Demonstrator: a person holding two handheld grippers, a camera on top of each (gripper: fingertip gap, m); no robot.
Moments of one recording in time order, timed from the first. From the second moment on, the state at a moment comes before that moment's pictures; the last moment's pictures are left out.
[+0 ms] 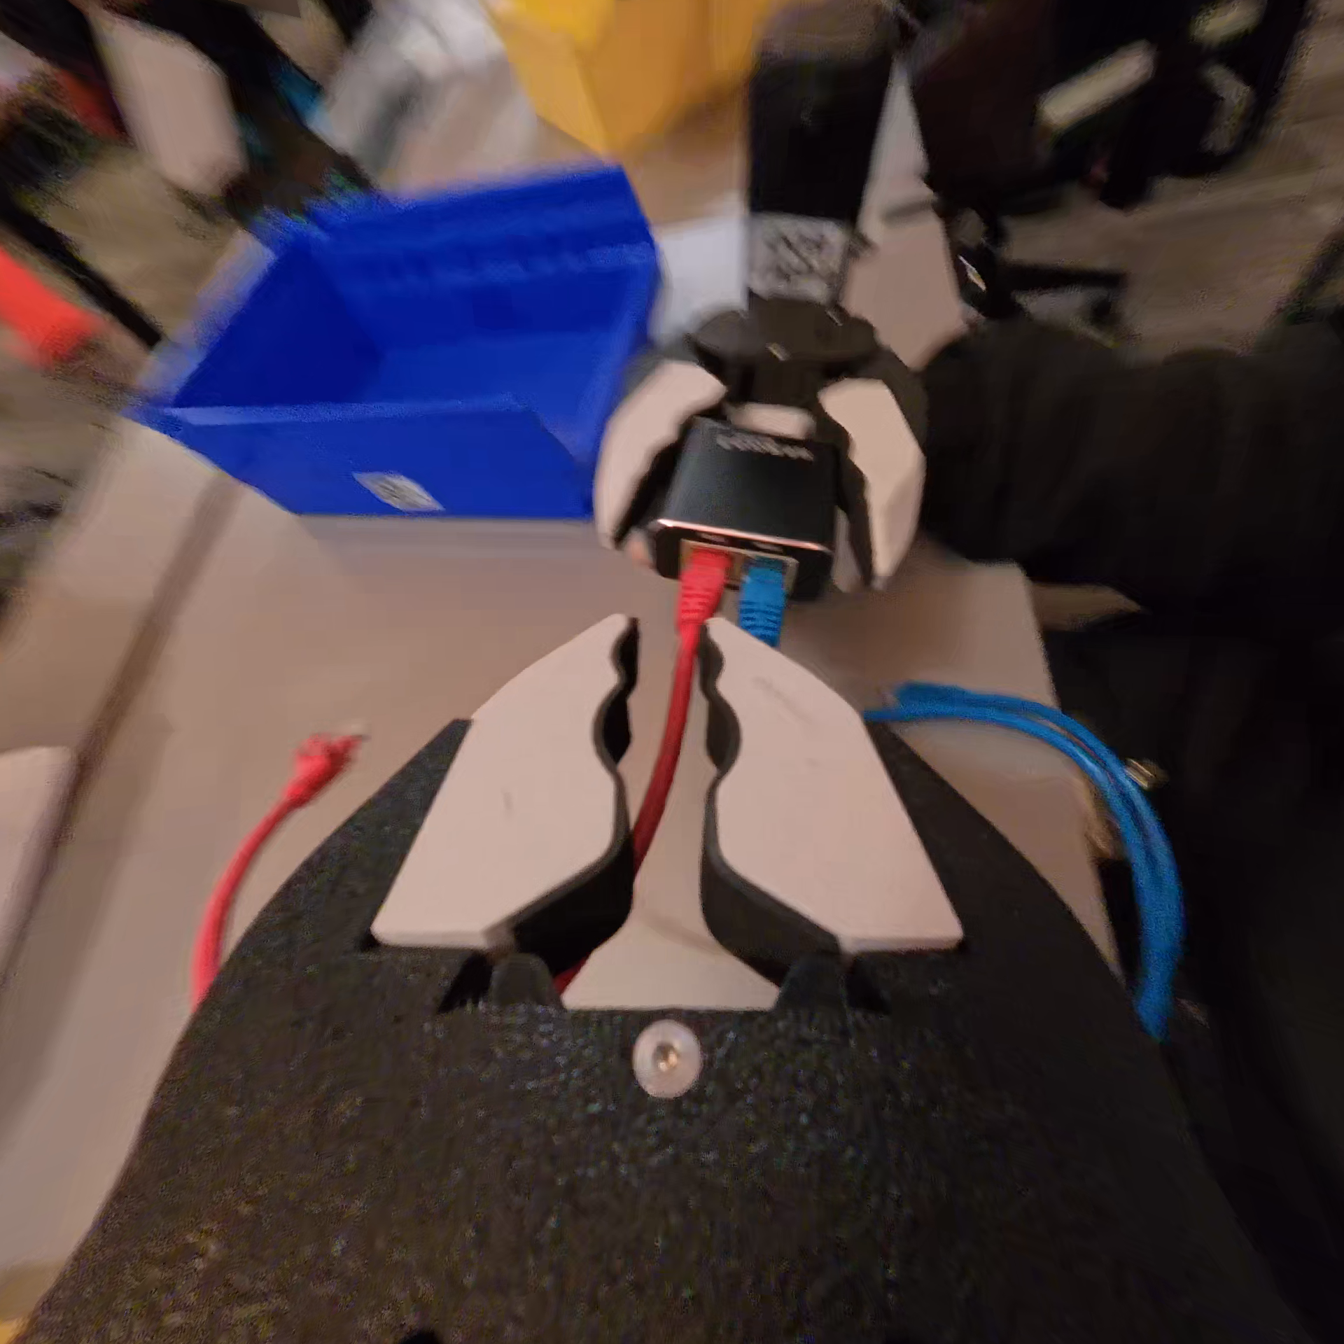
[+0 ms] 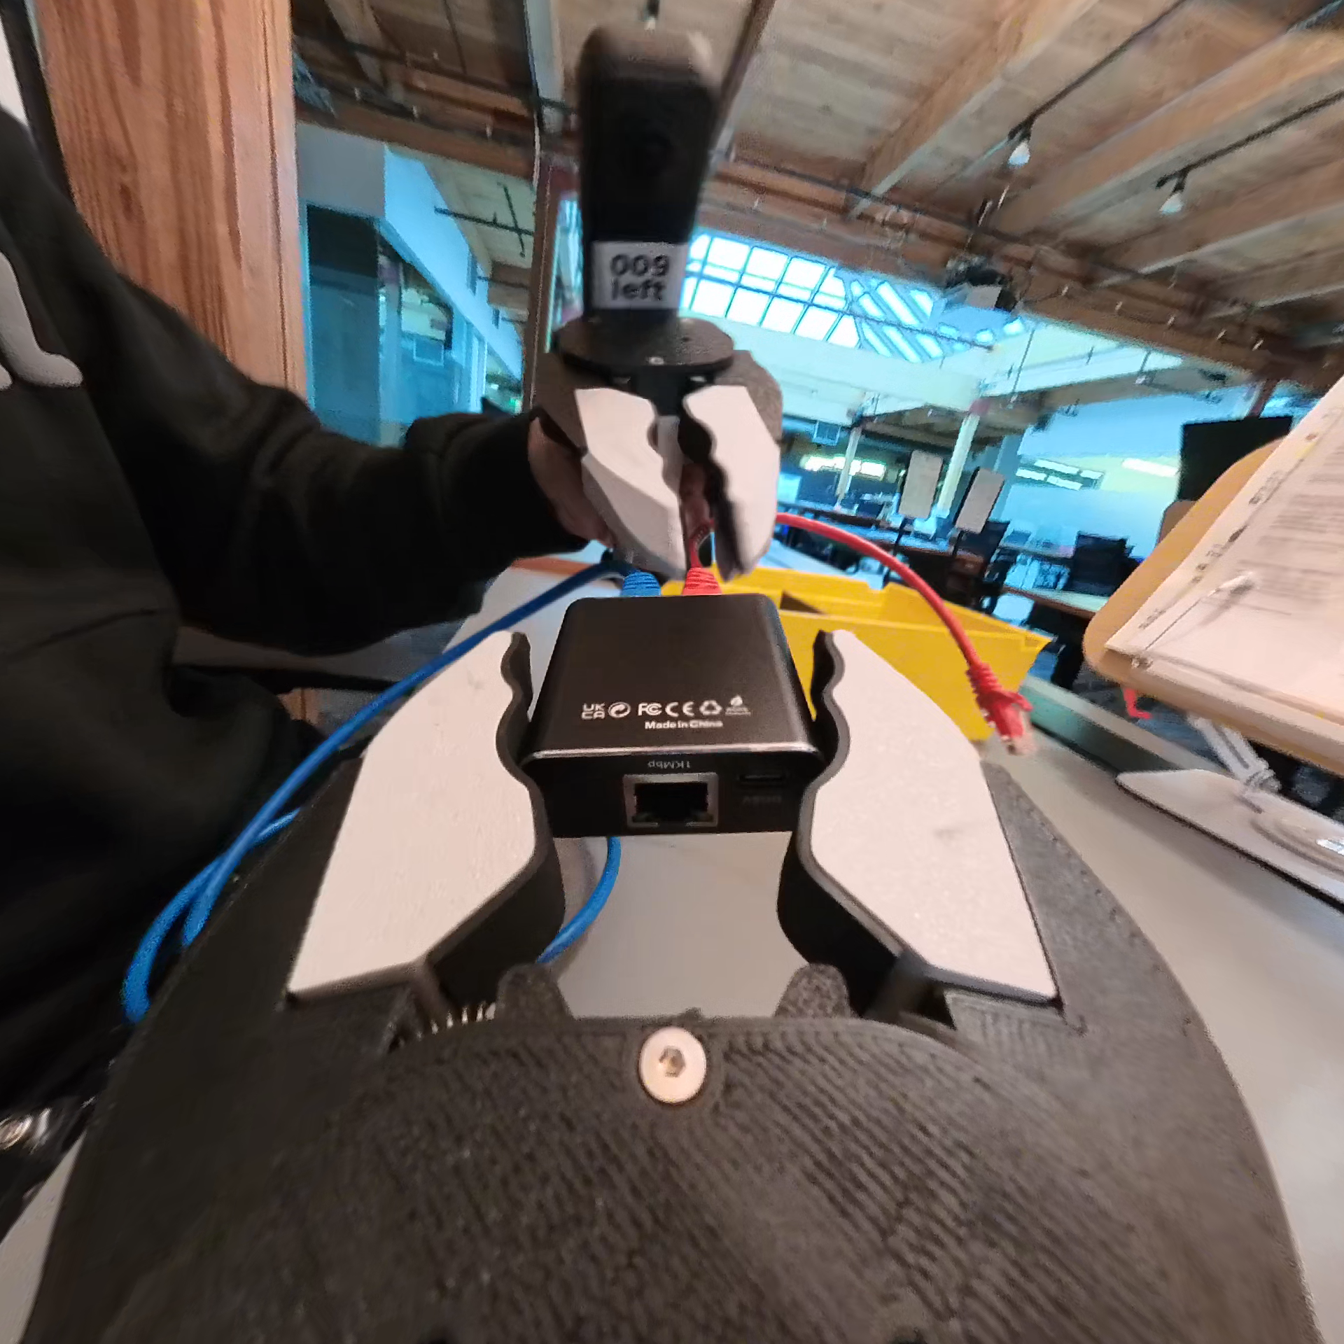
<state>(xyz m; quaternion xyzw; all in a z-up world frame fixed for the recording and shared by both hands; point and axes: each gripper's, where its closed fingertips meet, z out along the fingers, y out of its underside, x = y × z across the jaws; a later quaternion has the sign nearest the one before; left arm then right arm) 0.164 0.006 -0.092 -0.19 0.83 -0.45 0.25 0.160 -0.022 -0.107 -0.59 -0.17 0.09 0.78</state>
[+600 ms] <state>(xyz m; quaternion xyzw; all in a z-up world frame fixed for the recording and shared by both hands) 0.126 0.152 -0.128 -0.37 0.66 -0.53 0.39 0.236 -0.083 0.061 -0.54 -0.08 -0.16 0.82</state>
